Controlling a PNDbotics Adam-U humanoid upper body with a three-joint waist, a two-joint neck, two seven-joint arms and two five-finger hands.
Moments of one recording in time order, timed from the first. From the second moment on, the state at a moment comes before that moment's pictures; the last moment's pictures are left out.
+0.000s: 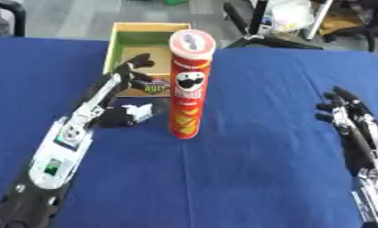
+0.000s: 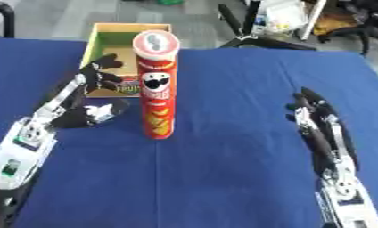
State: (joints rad) left arm -0.53 0.25 -0.19 -1.52 -0.23 -0.05 -0.26; right arm -0.20 -0.18 0.01 -1.66 -0.09 -0.11 -0.09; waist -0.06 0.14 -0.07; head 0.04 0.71
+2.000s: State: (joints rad) left arm -0.70 0.17 -0.24 -1.24 -0.26 -0.09 -0.22; right arm -0.20 -0.17 0.02 -1.66 -0.10 -0.11 -0.08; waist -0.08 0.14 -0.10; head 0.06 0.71
